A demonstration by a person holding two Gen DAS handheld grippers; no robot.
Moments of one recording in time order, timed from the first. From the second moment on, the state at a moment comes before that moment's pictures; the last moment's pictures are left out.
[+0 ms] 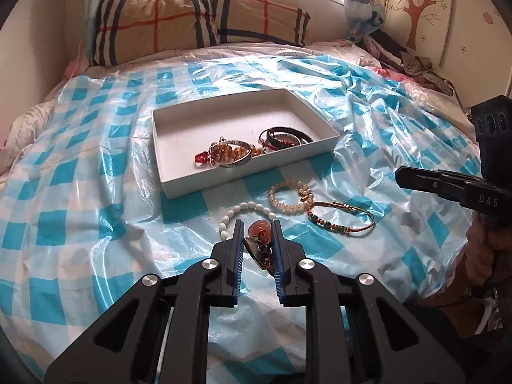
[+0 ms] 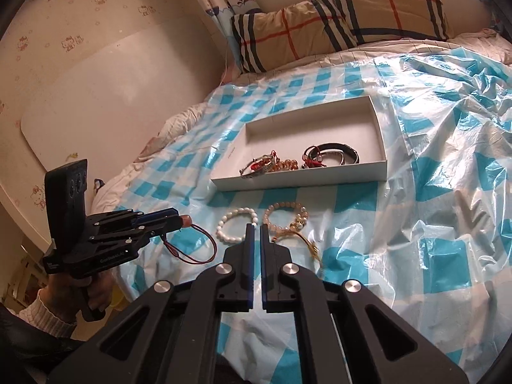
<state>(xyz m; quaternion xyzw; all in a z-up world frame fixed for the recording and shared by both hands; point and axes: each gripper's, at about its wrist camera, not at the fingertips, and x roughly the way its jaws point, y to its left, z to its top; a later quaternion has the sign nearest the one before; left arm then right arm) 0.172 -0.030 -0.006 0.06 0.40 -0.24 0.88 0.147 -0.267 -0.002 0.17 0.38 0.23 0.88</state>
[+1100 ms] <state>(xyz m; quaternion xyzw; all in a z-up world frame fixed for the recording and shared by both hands) 0.180 -0.037 -0.004 0.05 0.39 -0.25 0.89 0.164 -0.270 -0.020 0.18 0.39 0.22 0.87</state>
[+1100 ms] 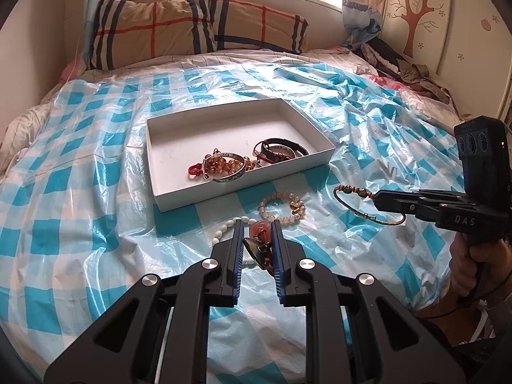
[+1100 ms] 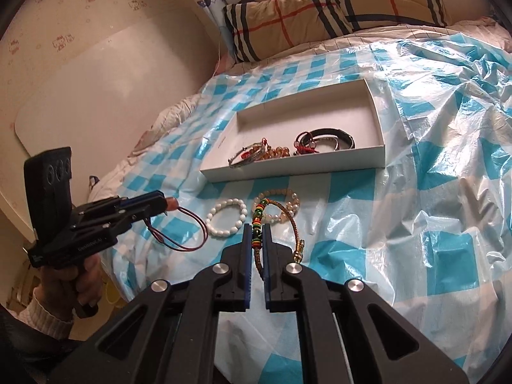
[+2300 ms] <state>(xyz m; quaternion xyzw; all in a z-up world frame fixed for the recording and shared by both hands) 0.277 -0.078 0.018 0.05 0.33 -0.26 0.91 0.267 -0.255 0.002 0.13 0.31 0.22 0.92</state>
